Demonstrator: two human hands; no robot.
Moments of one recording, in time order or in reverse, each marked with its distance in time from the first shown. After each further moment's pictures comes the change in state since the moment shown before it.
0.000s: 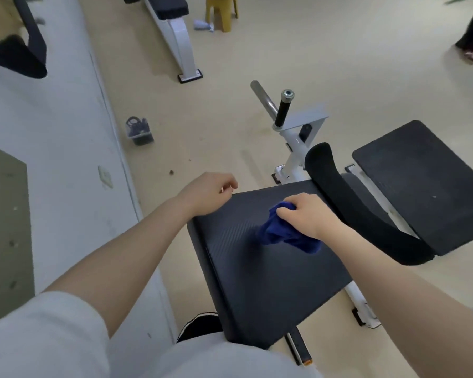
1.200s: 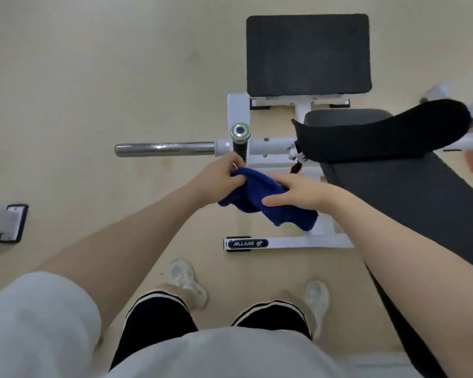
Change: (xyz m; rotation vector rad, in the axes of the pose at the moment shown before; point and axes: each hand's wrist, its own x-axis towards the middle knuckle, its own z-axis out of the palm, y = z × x) left_hand 0.450 -0.062 -0.076 -0.019 -0.861 0.527; right_hand 0.320 -0.064 -0.026 0.924 0.290 0.538
